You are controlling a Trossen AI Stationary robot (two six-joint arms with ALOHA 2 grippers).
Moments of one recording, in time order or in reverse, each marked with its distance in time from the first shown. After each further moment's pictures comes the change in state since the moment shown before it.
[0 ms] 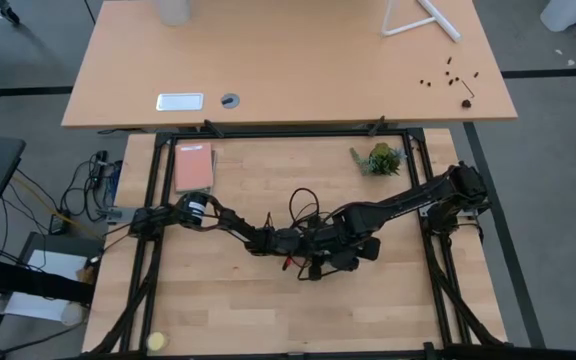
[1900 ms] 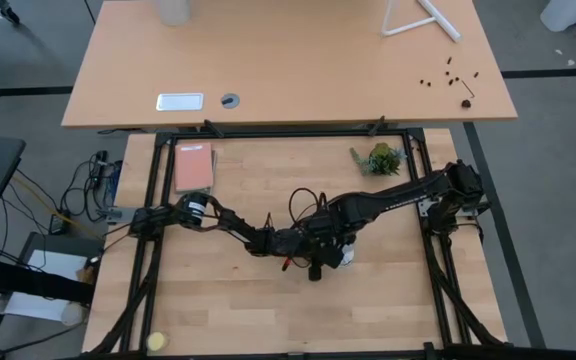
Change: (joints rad) left arm 0.000 0.000 0.000 0.000 -0.005 -0.002; right arm -0.067 0.010 0.071 -0.093 -0.092 1.807
